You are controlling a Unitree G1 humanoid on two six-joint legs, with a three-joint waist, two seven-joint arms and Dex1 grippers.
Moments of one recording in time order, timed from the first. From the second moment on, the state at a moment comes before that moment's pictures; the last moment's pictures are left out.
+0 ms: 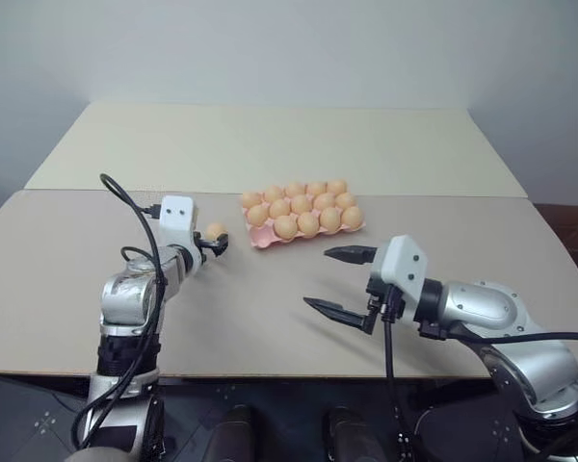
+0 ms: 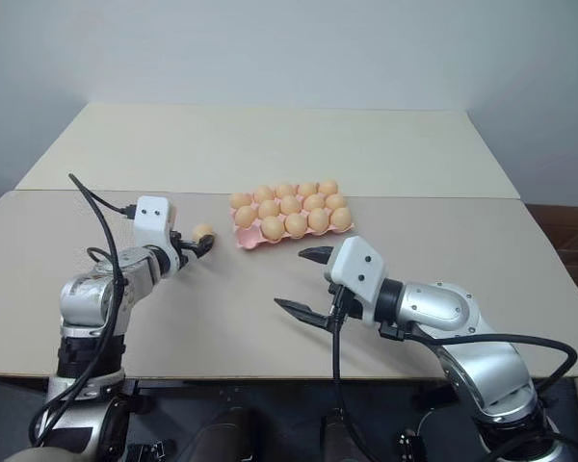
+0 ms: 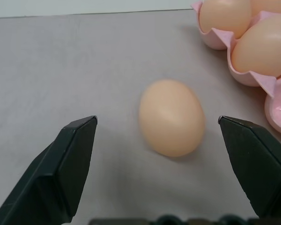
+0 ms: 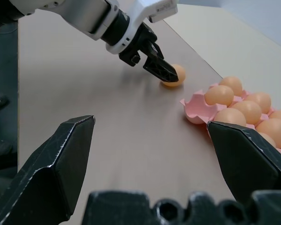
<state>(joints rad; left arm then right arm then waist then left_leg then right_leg) -0.55 0.33 0.14 -0.05 -0.27 0.98 -0.13 -0.27 -0.65 0.10 -0.70 0.45 0.63 0.71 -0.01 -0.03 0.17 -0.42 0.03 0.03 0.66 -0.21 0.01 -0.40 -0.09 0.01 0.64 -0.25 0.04</state>
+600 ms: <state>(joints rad) -0.49 0.28 0.11 -0.12 -0.23 0.93 -0.11 -0.29 -0.64 0.10 -0.71 0.45 0.63 0.69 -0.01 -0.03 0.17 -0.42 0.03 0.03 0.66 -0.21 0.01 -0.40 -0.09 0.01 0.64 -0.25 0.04</state>
